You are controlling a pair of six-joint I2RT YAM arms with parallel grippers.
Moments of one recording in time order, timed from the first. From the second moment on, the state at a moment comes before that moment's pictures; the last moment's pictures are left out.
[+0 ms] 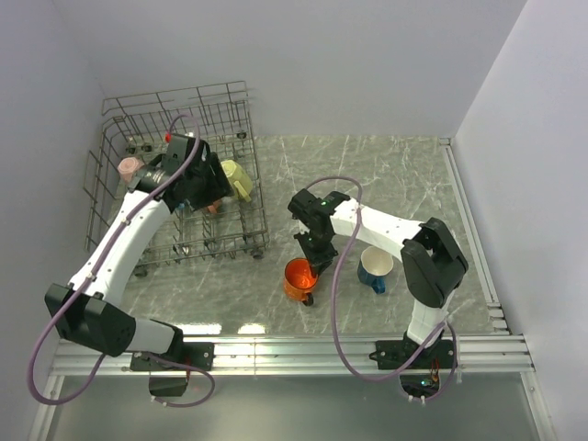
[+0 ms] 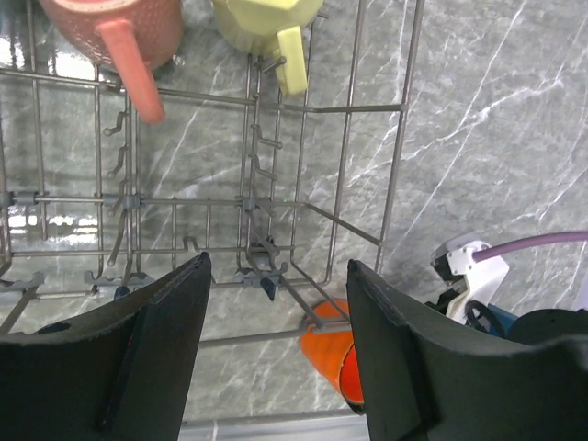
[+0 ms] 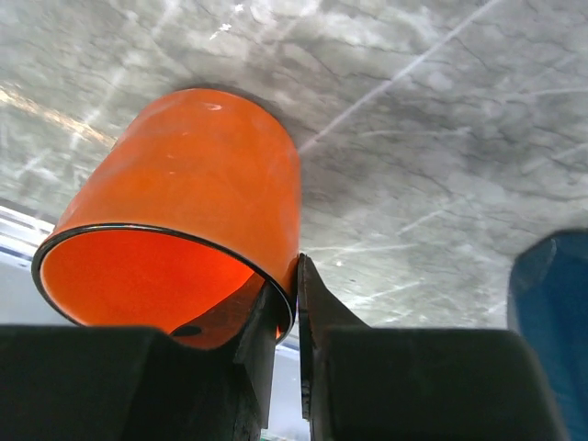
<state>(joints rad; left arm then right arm) -0.32 1.38 1.46 -0.91 -0.05 -0.70 0.78 1.80 1.34 -0.99 -0.14 0.39</state>
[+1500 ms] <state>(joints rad) -0.27 1.11 1.03 -0.17 0.58 -0.91 0.48 1.74 1.67 -0.41 -0.81 1.03</state>
